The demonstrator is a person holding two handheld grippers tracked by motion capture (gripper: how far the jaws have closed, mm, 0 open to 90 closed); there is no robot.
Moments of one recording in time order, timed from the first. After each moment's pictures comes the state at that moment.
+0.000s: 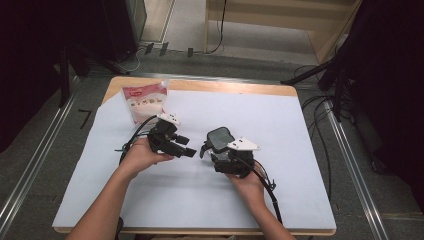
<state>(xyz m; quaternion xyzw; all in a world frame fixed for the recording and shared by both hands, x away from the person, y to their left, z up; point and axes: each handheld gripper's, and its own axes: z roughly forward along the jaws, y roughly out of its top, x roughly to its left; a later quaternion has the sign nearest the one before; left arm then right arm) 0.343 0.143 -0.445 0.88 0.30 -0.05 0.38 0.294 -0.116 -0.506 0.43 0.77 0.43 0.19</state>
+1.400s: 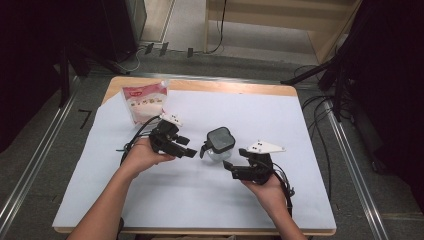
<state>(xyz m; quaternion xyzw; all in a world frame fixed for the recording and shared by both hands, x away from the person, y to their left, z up) 0.345 0.140 -0.449 0.88 0.30 -0.04 0.37 0.270 -0.161 -0.474 0.40 0.78 0.46 0.11</state>
